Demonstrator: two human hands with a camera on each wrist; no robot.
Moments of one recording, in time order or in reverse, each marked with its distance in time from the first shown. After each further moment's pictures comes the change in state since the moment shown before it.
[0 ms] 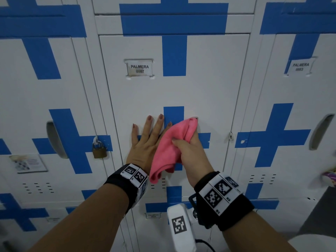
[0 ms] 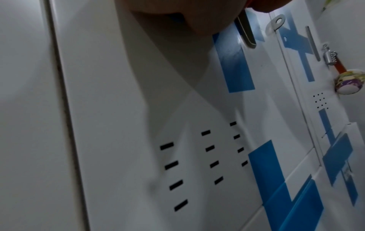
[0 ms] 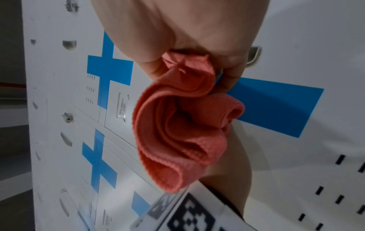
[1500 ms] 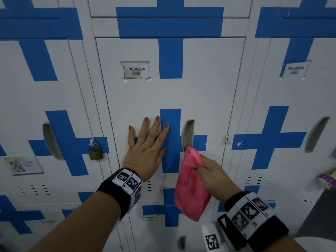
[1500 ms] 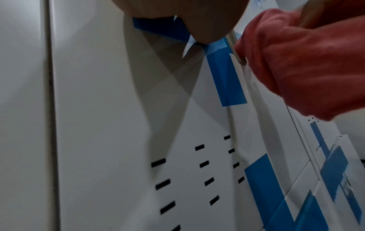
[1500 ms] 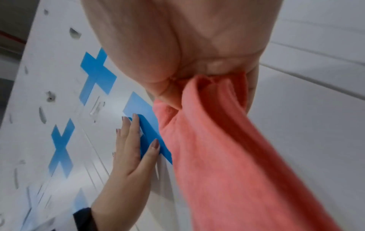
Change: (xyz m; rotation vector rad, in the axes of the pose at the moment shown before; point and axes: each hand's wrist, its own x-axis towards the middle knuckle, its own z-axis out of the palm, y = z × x) left_hand -0.003 0.005 -0.010 -0.029 0.014 -0.025; right_hand -0.011 0.035 -0.080 -0.494 -0.147 -0.013
